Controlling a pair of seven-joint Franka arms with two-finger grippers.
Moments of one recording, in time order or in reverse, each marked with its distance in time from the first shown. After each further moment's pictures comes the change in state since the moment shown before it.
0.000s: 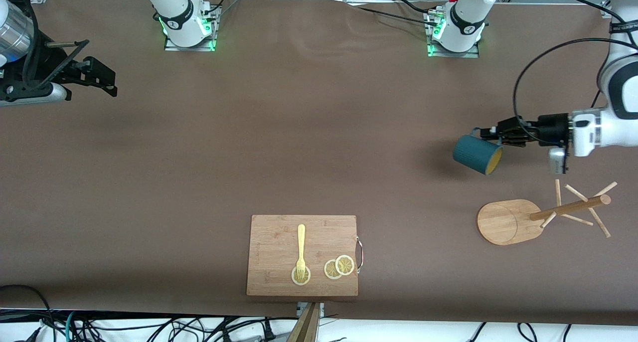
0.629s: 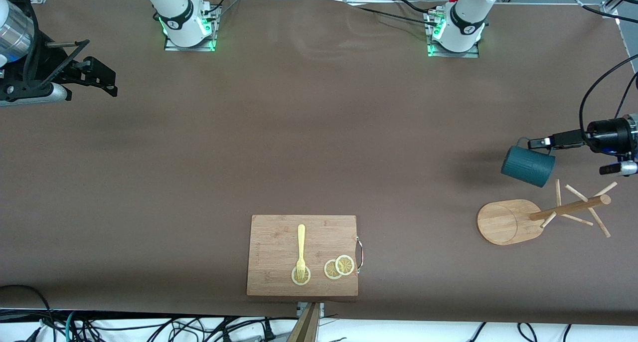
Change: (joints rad) left arm 0.172 0.128 0.048 0.160 -0.117 -0.163 -0.124; right arm 0.000 0.001 0.000 0.000 0.000 0.000 -0.001
